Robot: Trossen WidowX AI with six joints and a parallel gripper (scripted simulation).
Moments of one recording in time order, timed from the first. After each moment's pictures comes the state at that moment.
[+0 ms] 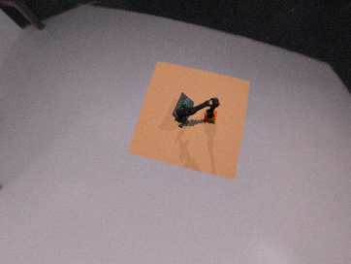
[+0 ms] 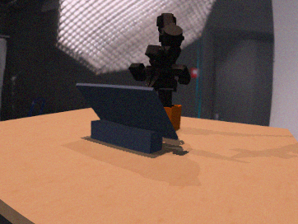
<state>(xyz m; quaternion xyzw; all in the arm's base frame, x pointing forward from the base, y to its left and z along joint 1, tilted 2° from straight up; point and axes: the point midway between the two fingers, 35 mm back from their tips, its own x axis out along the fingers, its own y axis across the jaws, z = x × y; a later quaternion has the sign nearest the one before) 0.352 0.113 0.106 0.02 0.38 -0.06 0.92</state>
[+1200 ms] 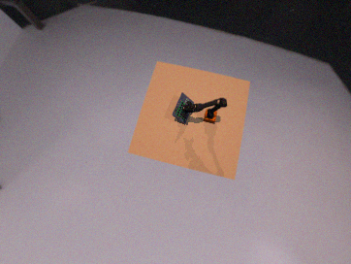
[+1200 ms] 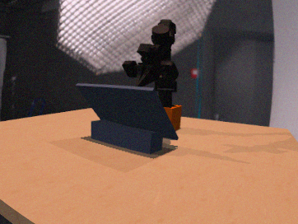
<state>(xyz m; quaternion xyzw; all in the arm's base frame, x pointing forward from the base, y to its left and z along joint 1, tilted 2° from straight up) 0.308 0.057 0.119 0.01 0.36 -0.06 0.93</state>
